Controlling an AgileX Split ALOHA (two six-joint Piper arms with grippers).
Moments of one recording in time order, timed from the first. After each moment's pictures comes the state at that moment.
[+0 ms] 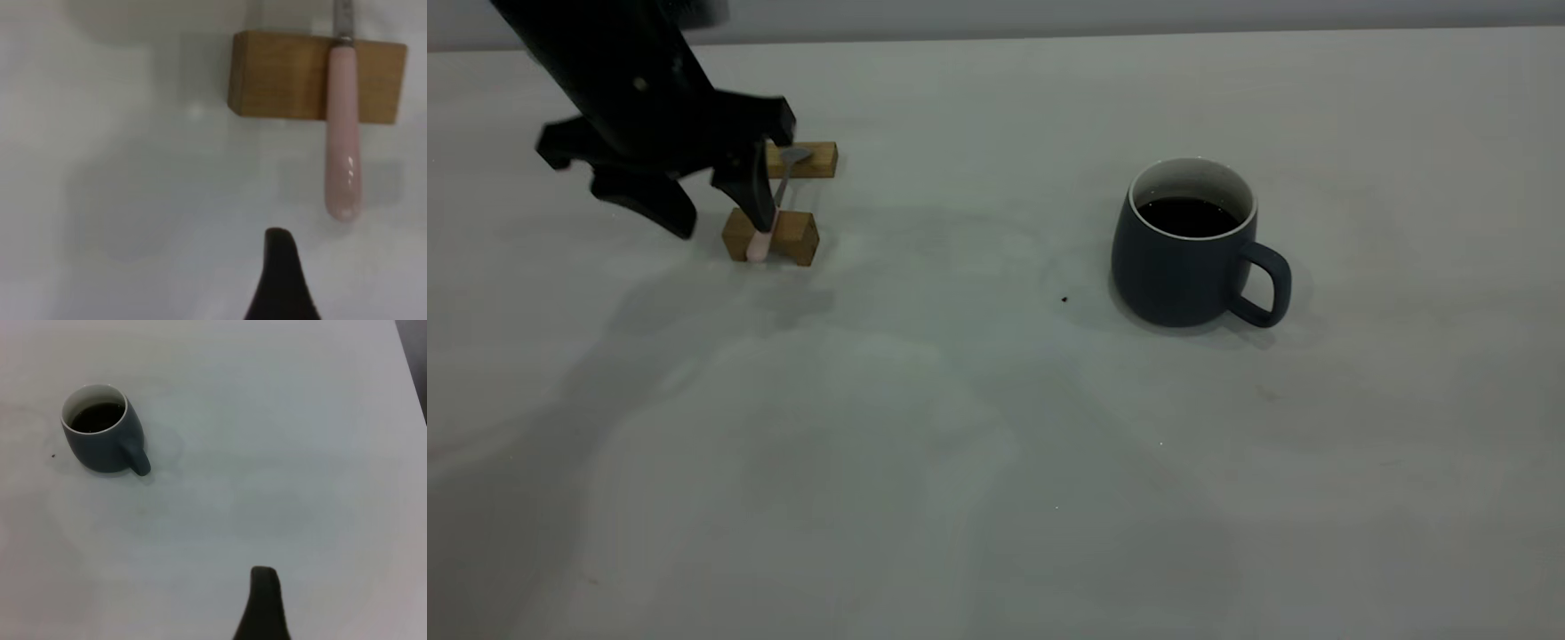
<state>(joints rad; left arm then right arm) -0.23 2.20 -1.22 -0.14 0.32 -0.11 0.01 0.02 -0.47 0.01 1.13 -0.02</state>
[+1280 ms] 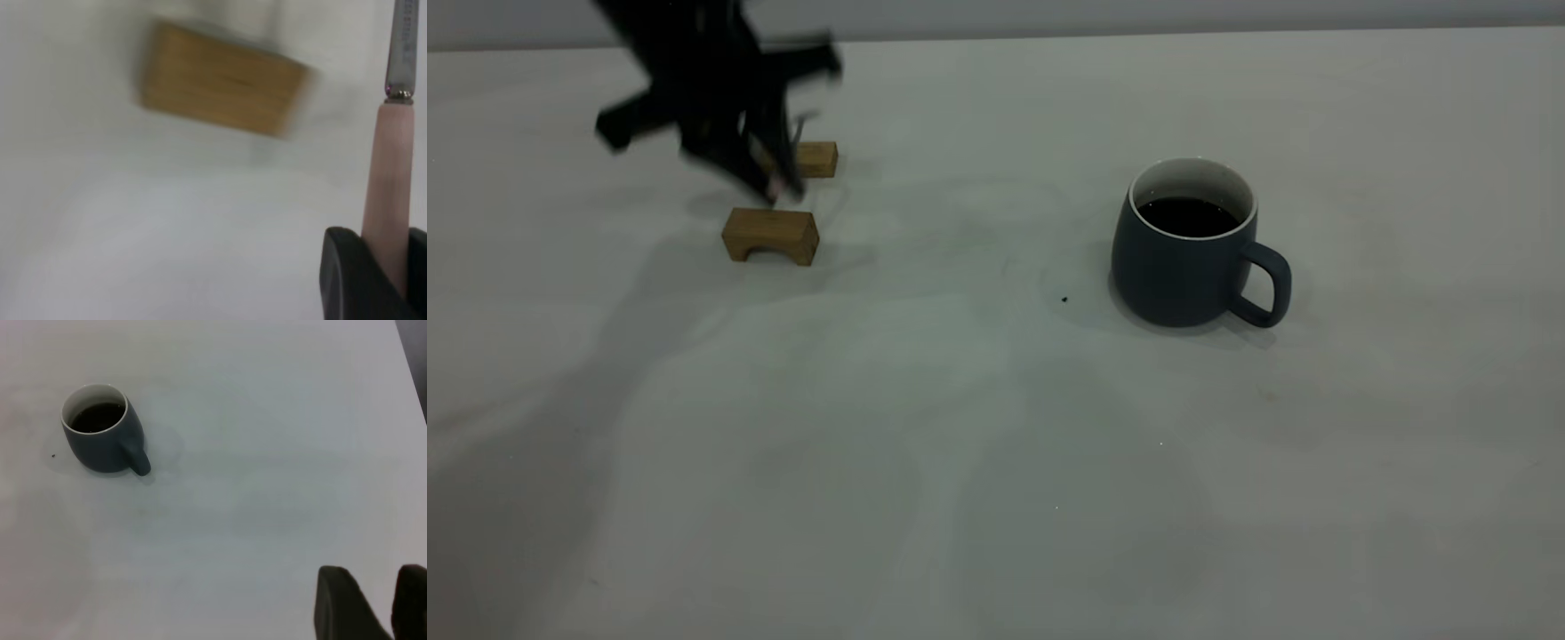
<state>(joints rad) -0.23 2.26 -1.51 -0.35 0.68 -0.26 0.01 0.02 -0.47 0.01 1.13 -0.02</state>
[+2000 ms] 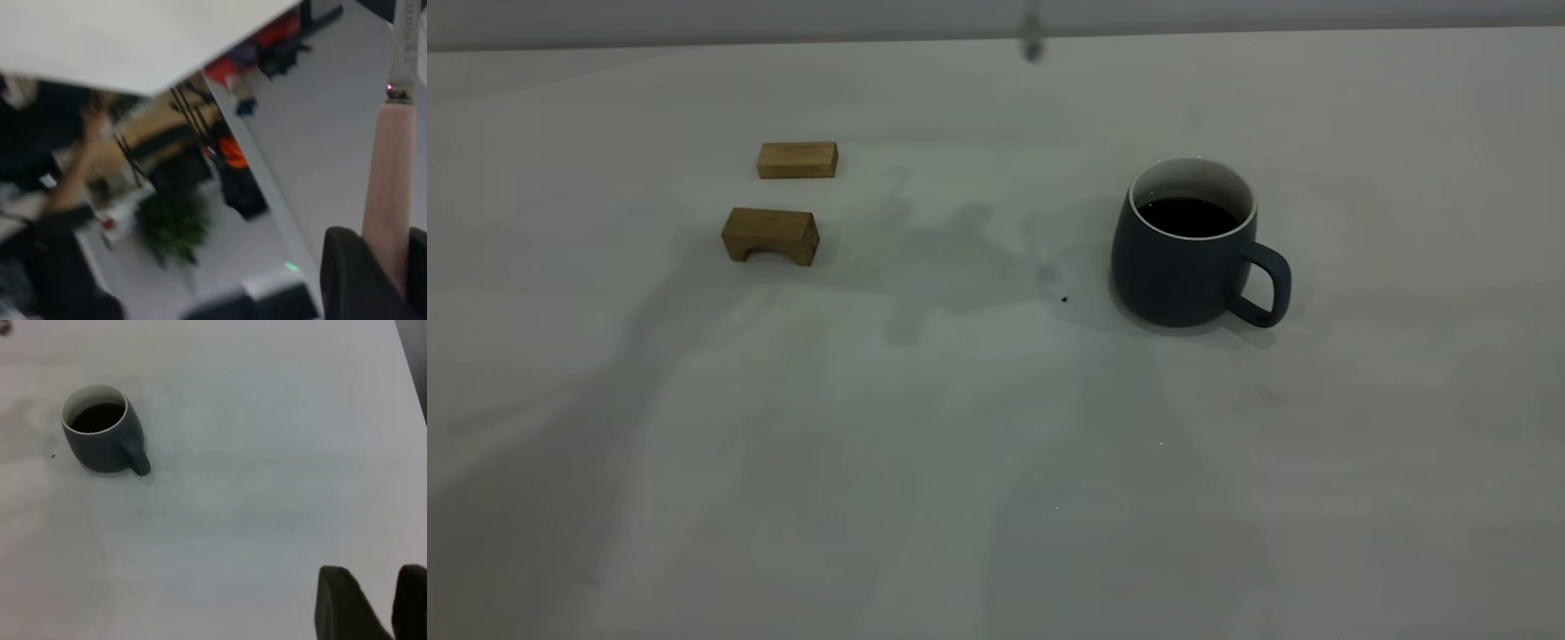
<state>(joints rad) -0.31 2.26 -1.65 -1.26 1.07 -0.61 0.01 0.02 -0.47 0.01 1.13 -0.02</state>
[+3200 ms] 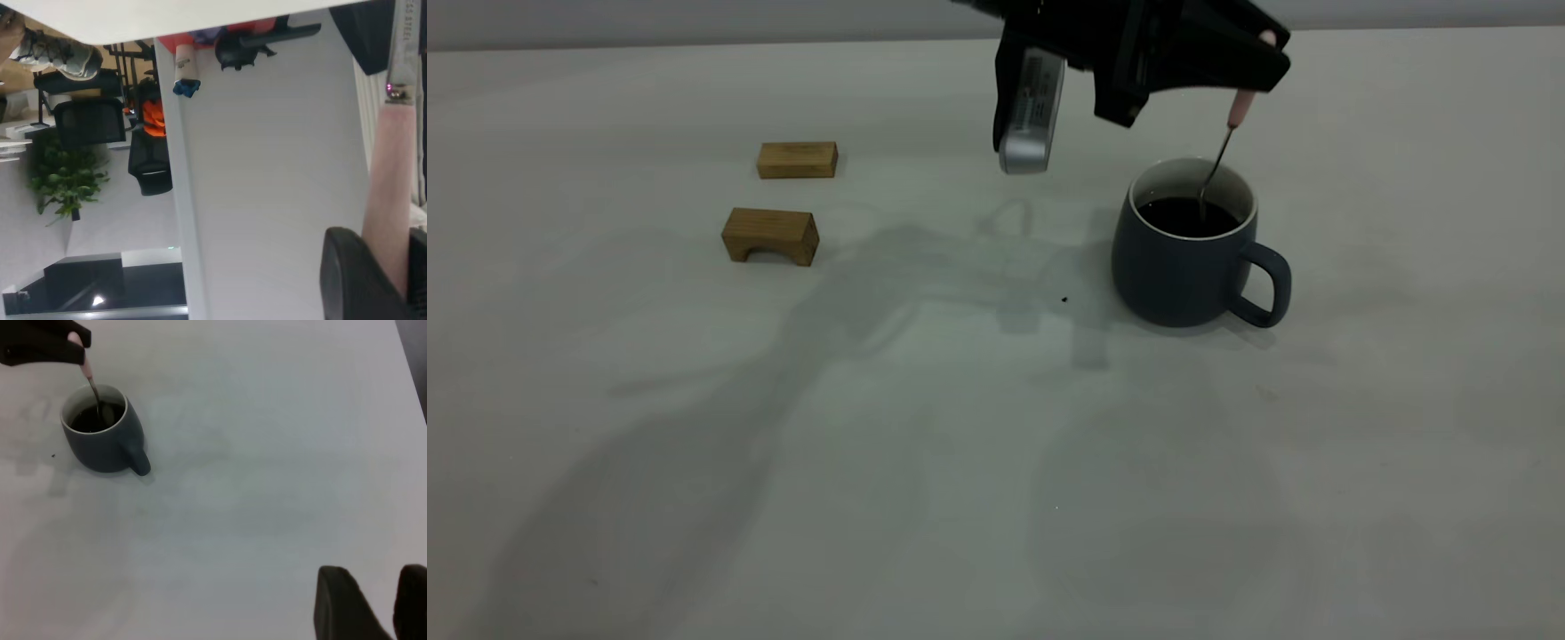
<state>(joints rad) -0.49 2.51 -1.76 -1.51 0.89 -0.85 0.01 0.02 -0.47 0.01 1.13 -0.02</state>
